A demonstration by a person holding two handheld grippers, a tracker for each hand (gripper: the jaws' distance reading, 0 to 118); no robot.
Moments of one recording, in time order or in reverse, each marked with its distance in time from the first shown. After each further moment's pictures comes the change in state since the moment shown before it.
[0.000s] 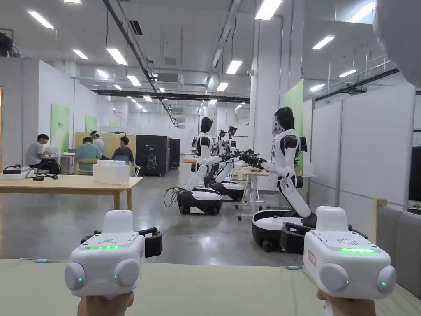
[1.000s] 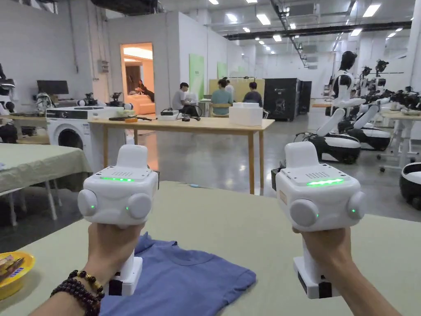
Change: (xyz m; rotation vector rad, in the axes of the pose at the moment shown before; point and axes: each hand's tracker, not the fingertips) left arm -0.241 0.007 0.131 -0.010 0.396 -0.115; right arm -0.308 -0.011 0.037 -0.002 0.551 0.119
